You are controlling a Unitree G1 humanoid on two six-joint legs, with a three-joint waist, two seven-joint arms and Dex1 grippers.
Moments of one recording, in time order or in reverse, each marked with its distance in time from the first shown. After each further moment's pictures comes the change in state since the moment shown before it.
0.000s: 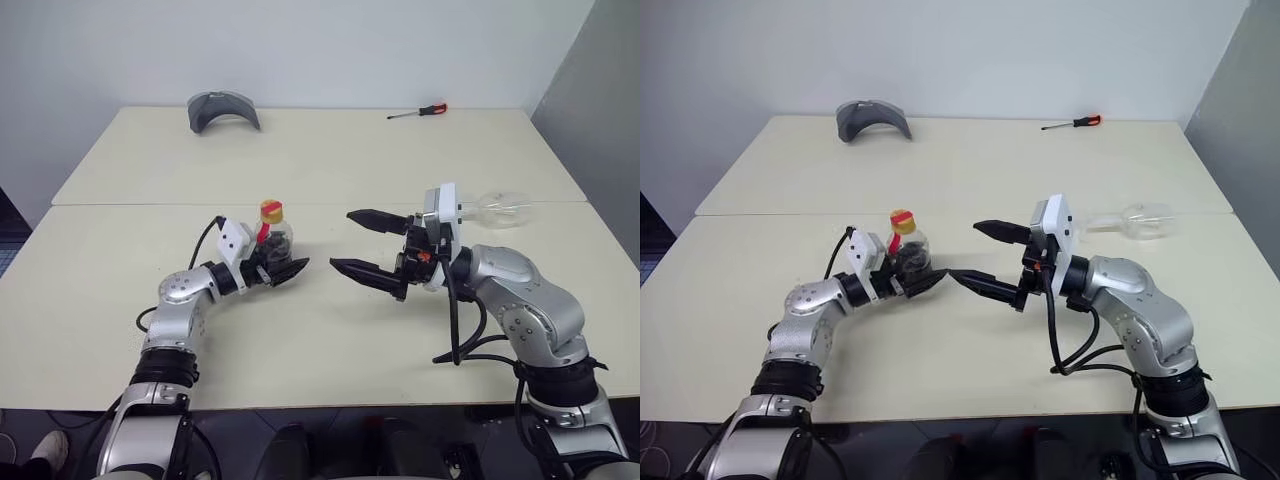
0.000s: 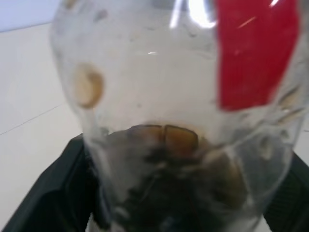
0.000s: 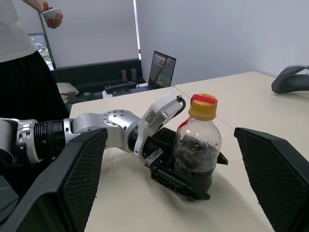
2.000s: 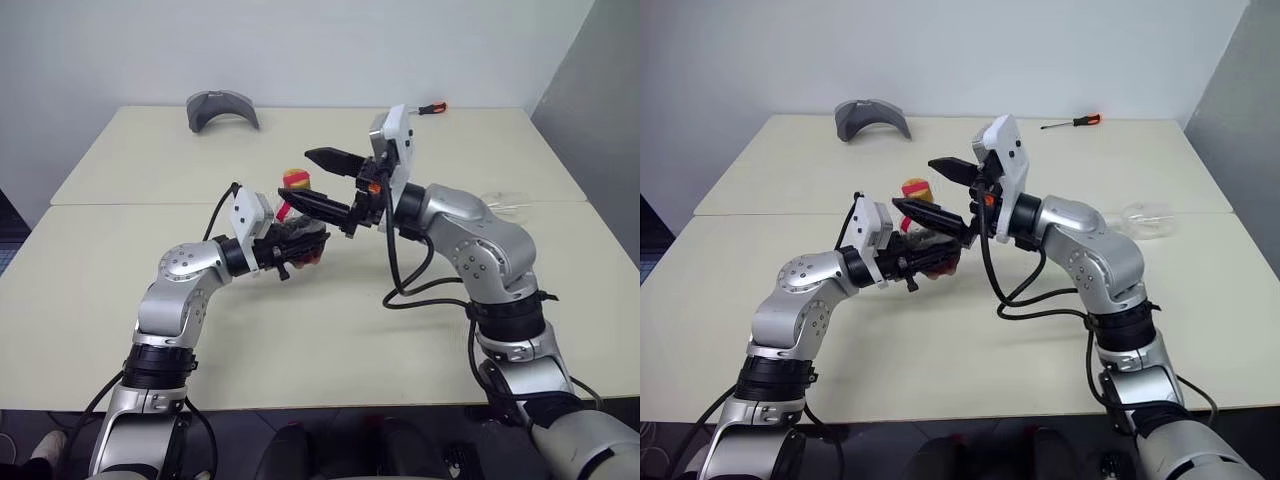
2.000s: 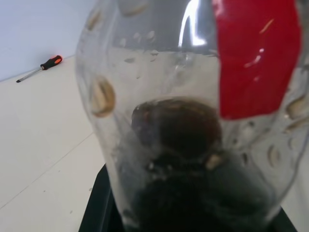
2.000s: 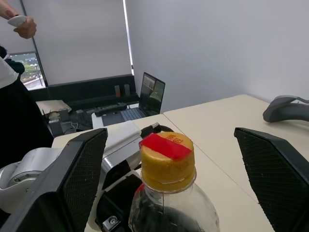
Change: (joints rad) left arm -0.001 0.037 -0.052 -0.464 -0.115 0.344 0.017; right arm -0.357 0.212 0.020 0.242 -0.056 0.088 -0.135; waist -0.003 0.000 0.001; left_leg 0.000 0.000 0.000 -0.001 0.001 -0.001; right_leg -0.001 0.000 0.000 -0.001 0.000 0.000
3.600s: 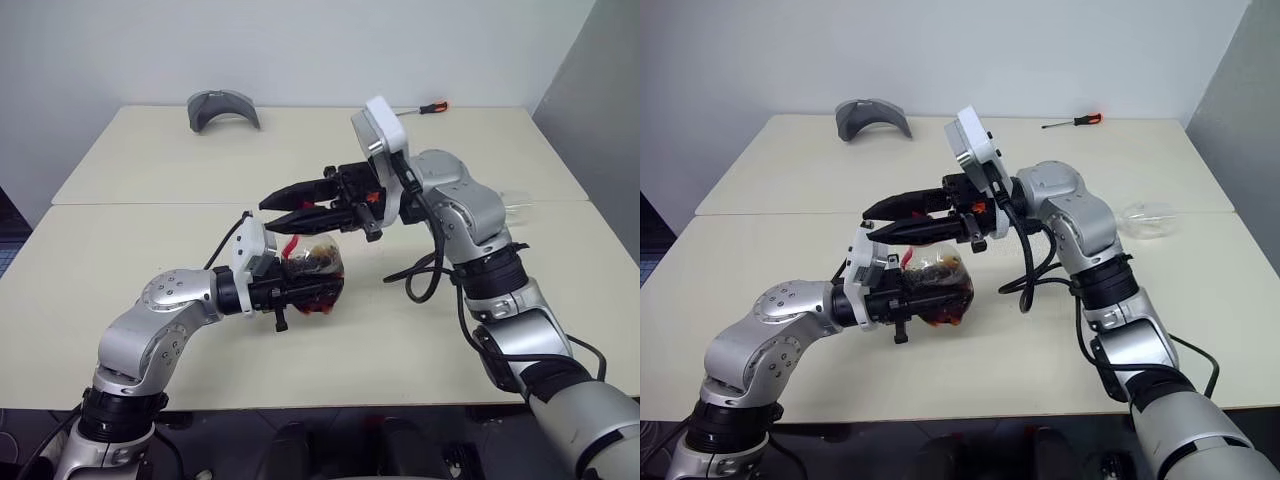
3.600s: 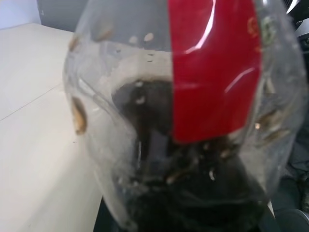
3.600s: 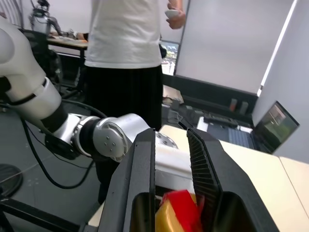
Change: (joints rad) left arm 0.185 0.128 -0.010 -0.410 -0.238 0.307 0.002; right arm -0.219 -0.040 0.085 0.347 -0.028 -0.305 0.693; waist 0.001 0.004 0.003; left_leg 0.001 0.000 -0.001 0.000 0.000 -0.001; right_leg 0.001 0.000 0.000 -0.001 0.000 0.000
